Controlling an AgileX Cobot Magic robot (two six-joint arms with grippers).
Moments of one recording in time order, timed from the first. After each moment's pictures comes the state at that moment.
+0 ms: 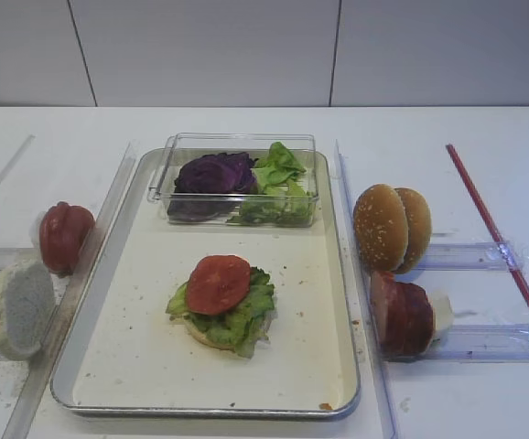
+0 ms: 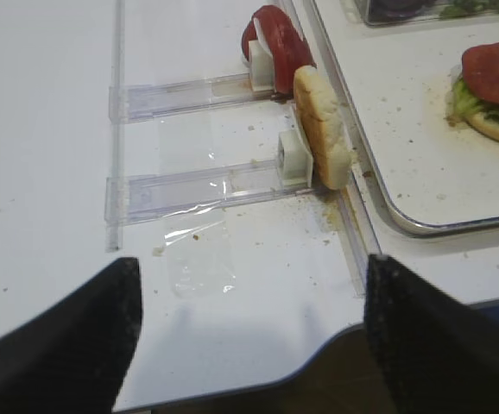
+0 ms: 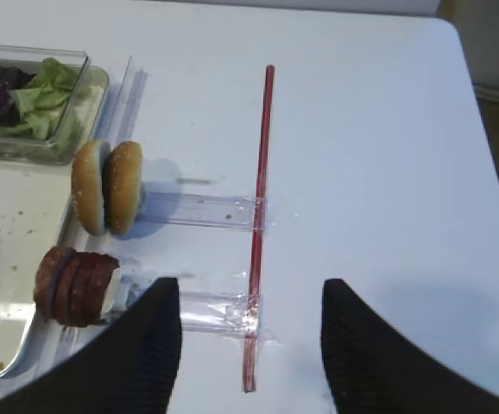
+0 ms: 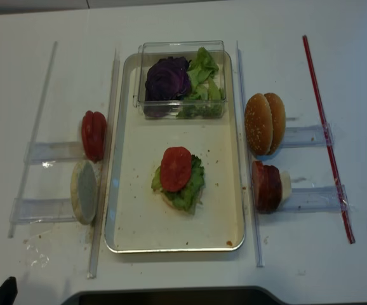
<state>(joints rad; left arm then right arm) -0.10 -0.02 -0.49 0.04 1.19 -0.04 -0.03 0.59 -0.99 0.14 1.18 -0.10</state>
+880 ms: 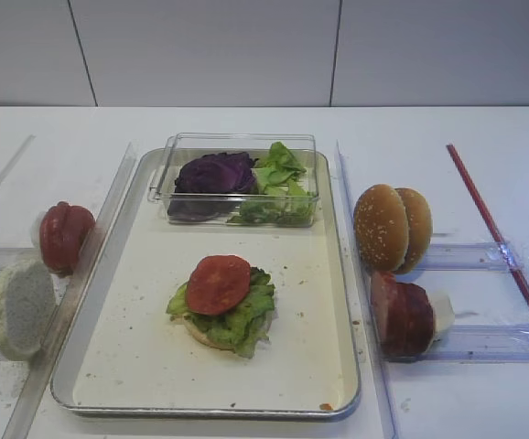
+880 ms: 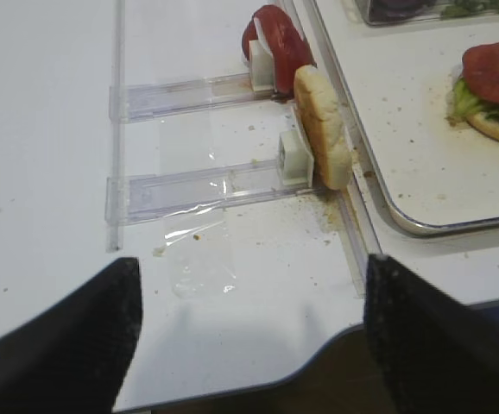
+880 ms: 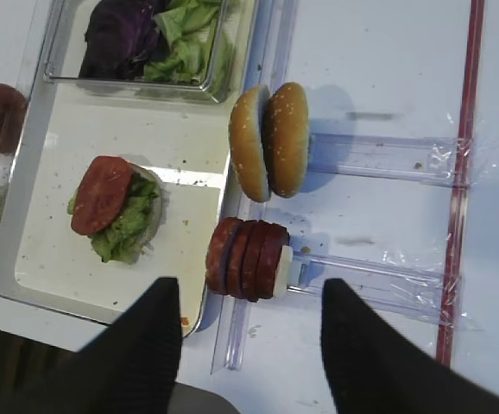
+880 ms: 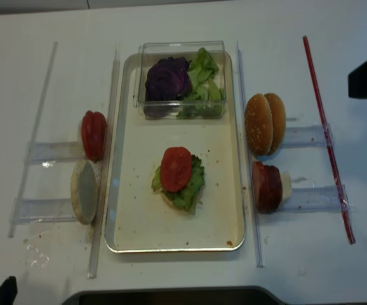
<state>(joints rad) -0.10 -0.02 -0.49 0.04 1.19 -0.04 -0.03 1.01 -1.13 0.49 1.26 -0.12</state>
